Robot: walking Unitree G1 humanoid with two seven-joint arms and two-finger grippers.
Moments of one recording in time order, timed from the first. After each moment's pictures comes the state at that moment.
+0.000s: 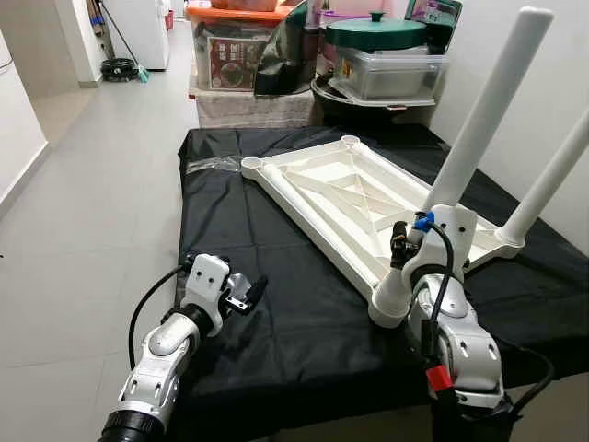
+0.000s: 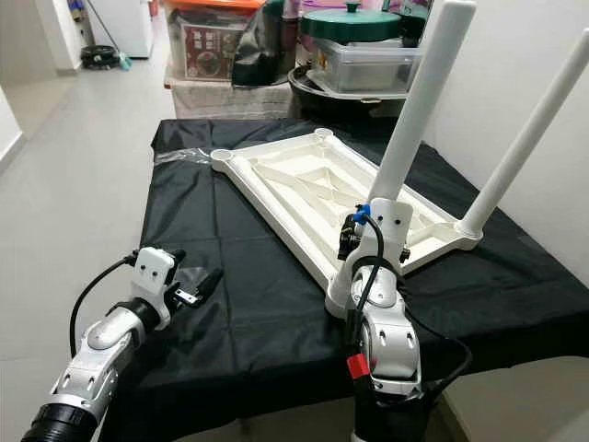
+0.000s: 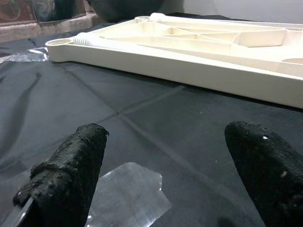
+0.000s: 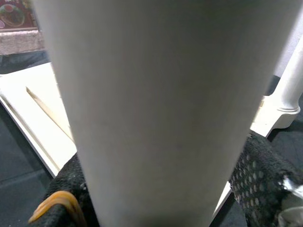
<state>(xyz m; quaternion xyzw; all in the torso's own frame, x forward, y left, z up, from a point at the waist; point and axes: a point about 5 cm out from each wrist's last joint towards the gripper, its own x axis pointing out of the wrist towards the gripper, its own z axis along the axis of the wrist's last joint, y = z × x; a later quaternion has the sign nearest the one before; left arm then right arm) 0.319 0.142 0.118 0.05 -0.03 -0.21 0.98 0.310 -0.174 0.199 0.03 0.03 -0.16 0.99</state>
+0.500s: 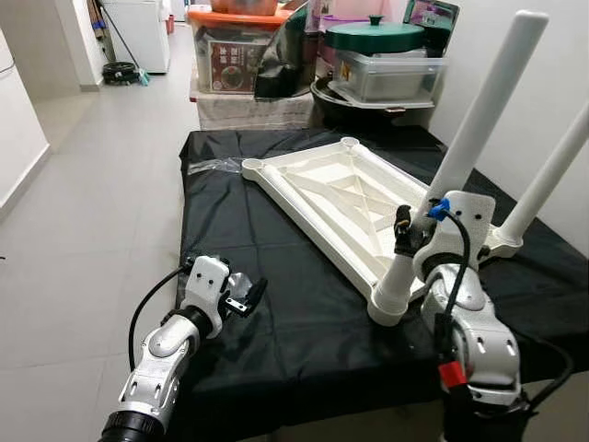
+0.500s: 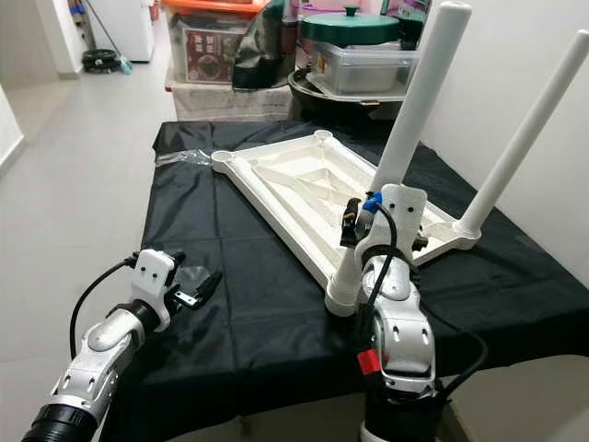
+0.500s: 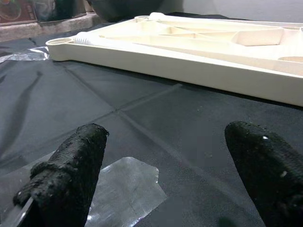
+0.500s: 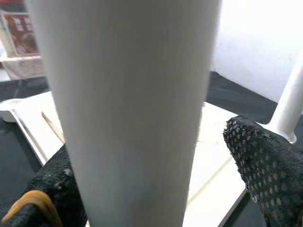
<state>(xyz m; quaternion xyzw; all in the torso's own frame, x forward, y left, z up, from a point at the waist) 0.319 0.142 0.116 0.05 -0.03 -0.21 0.98 0.307 -0.181 0.225 0.03 -0.02 -0.13 0.99</state>
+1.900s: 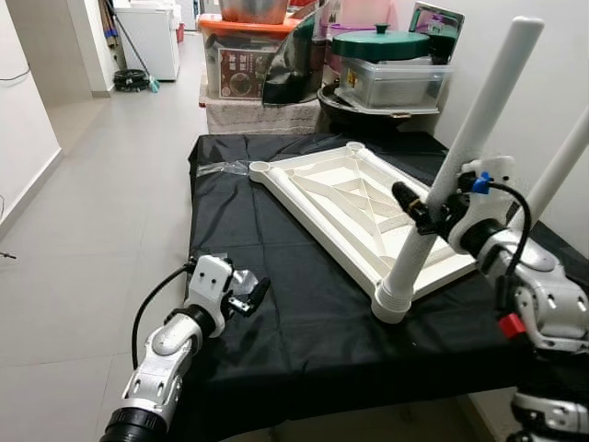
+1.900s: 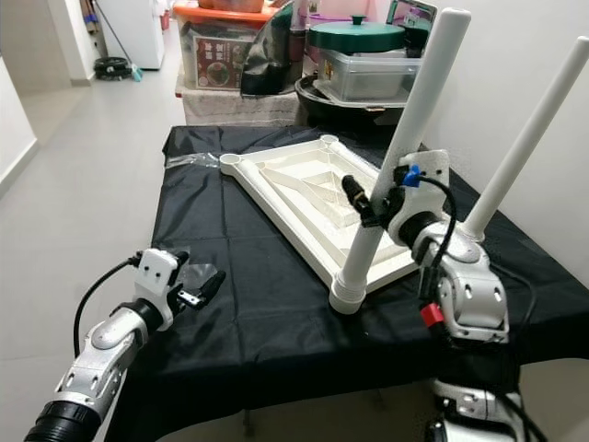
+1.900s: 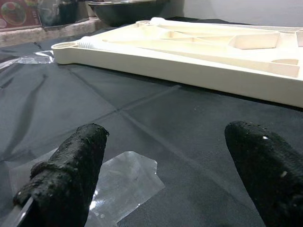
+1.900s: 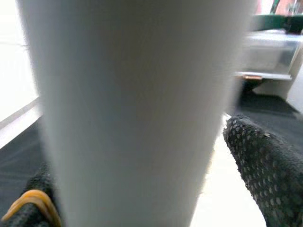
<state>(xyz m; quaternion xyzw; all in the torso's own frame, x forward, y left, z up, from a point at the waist) 0.321 0.140 0.115 0.05 -0.03 -0.21 0.98 0.338 -0.237 0.259 -0.02 -0.05 0.11 0.99</state>
